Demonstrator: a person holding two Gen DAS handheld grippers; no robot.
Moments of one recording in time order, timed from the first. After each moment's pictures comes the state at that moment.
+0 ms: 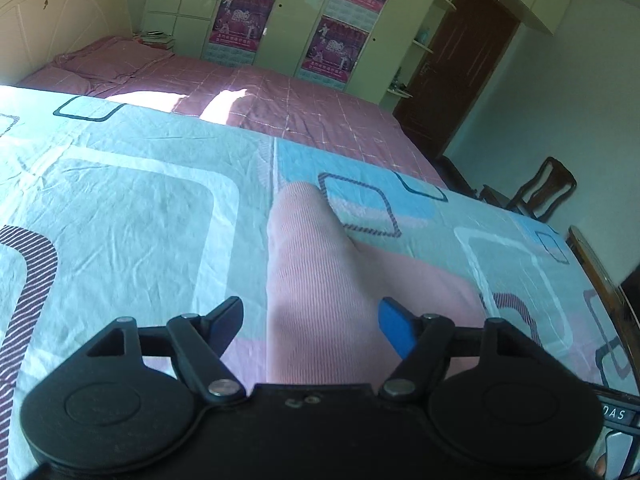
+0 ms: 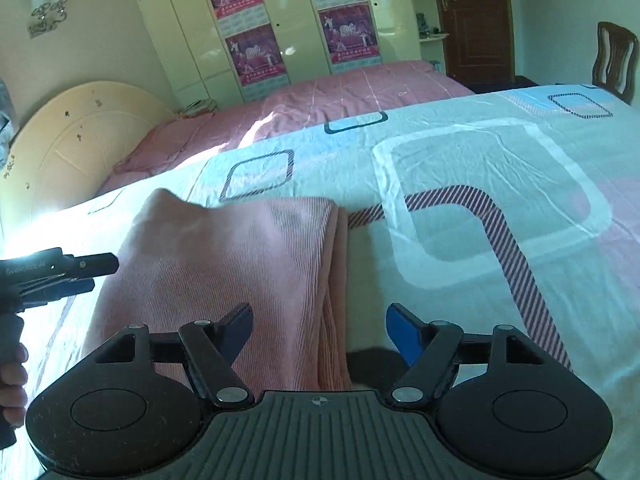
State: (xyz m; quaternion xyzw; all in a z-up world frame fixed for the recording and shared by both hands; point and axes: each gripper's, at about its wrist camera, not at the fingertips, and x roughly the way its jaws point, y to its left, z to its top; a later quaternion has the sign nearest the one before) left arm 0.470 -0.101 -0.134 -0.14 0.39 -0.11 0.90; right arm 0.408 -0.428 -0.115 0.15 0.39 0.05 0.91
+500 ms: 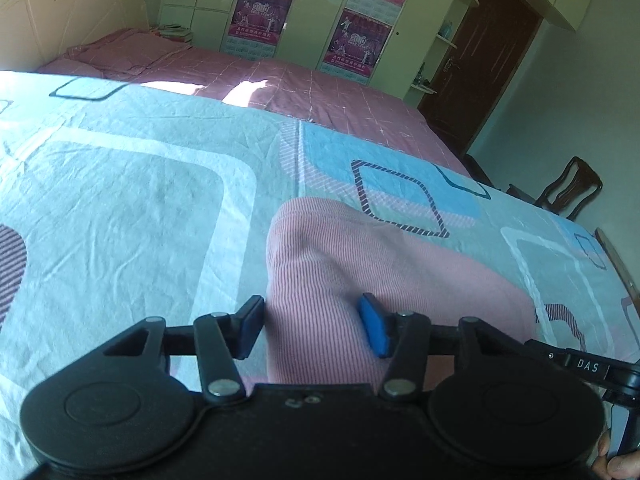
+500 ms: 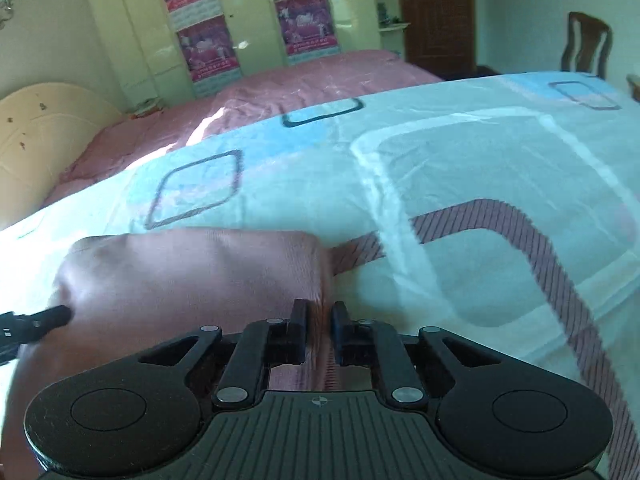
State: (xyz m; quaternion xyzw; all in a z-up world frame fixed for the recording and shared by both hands) left arm 0.504 -0.115 -0.171 -0.11 0.39 -0.08 0.91; right arm 0.480 -0.430 -0.162 0.15 0.41 -0.02 0.90
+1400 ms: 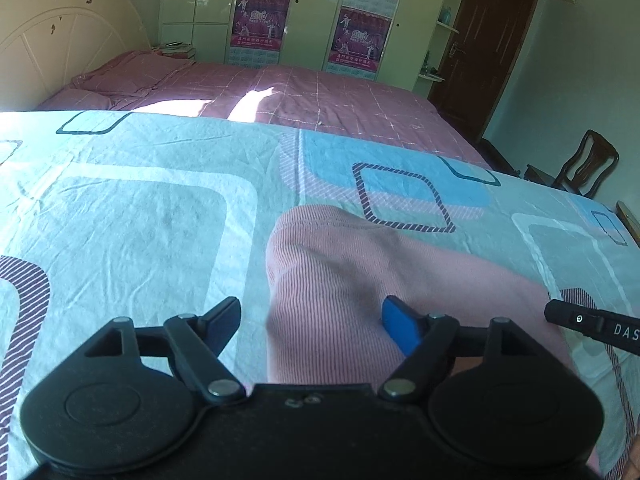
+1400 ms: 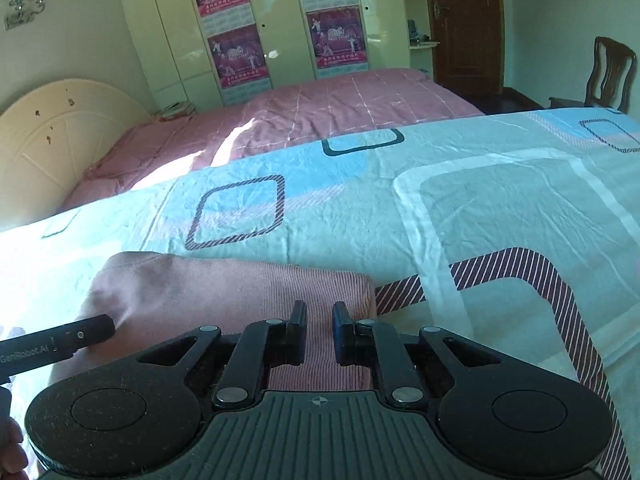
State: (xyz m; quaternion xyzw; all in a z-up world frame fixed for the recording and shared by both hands) left arm 0.496 -0.124 -0.157 -0.07 0.39 -0.07 0.91; right arm 0.482 -0.405 -0.127 0.12 0.38 0.04 0.92
